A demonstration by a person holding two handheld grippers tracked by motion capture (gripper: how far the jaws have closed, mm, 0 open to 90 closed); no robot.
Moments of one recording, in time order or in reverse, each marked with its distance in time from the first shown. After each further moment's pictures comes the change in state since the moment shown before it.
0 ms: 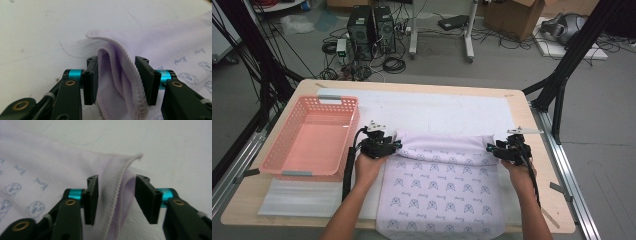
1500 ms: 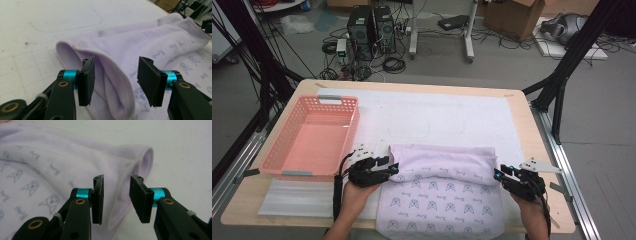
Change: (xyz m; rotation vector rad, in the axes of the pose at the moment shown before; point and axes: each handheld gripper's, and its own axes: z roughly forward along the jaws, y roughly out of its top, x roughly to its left) left arm -0.028 -0.044 -0.051 -0.049 -0.170 0.024; right arm 0.042 -0.064 -0.069 -0.112 0.047 -0.074
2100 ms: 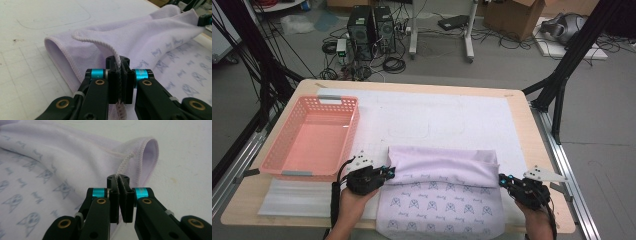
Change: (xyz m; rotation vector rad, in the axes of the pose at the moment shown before) left arm -0.017 -0.016 -0.027 -0.030 -0.048 0.062; right arm 0.007 -0.015 -0.022 0.002 0.047 -0.006
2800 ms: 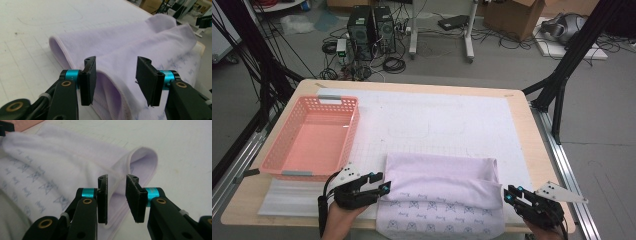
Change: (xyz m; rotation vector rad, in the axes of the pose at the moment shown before) left arm -0.001 -0.010 -0.026 -0.051 -0.025 -0.004; right arm 0.021 -0.010 -0.041 -0.038 0.011 -0.011
